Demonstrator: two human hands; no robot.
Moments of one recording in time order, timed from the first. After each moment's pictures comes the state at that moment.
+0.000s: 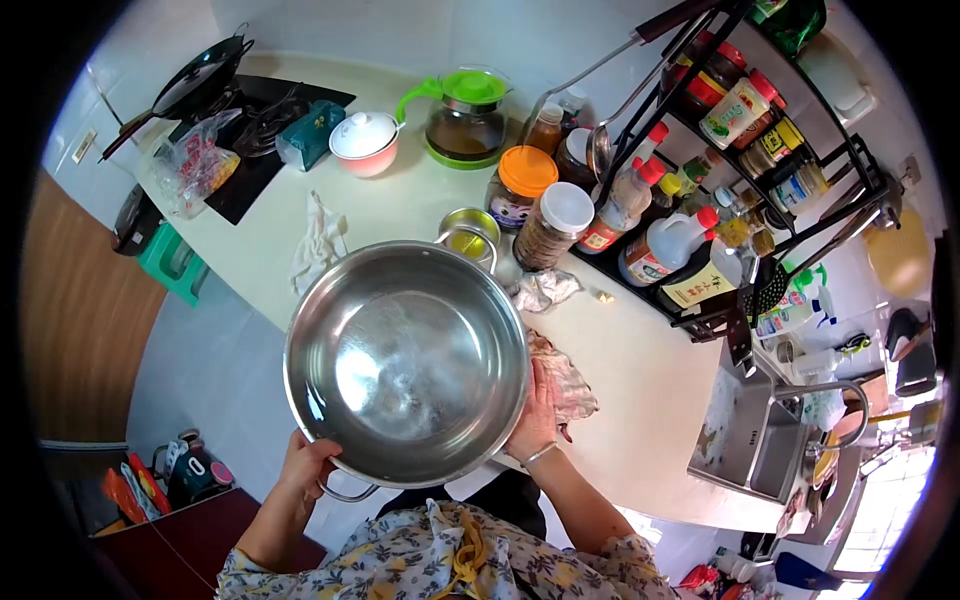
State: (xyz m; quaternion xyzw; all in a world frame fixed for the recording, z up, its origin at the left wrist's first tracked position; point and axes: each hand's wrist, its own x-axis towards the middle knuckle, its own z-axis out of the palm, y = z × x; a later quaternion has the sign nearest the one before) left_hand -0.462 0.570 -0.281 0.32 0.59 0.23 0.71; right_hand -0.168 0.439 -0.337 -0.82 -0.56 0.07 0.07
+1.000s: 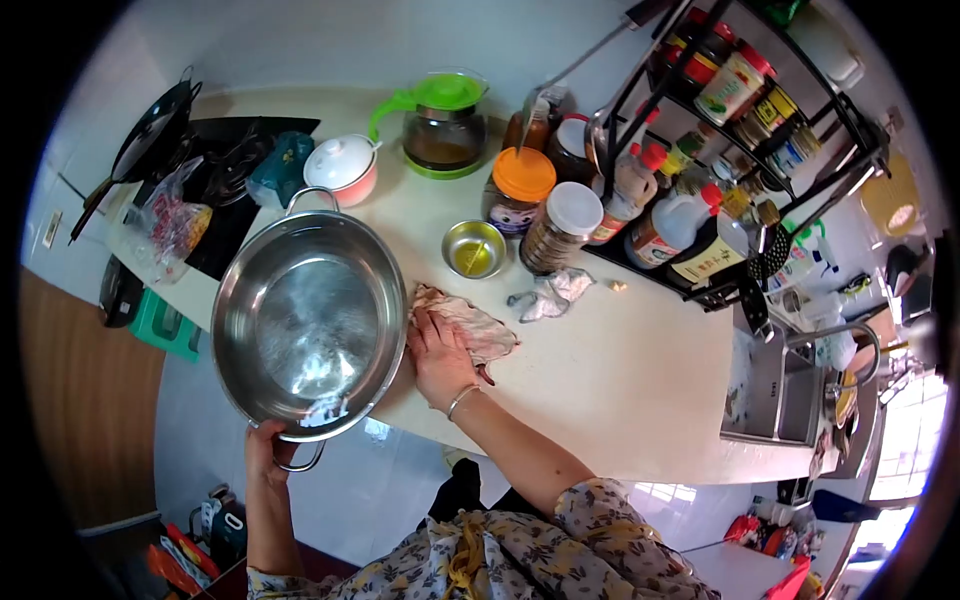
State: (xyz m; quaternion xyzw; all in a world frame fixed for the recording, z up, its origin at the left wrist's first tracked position) left_hand -0.522 0.719 -0.308 0.27 0.55 0.34 0.72; right_hand -0.232 0.620 -0.356 -0.78 -0.59 0.03 0.20
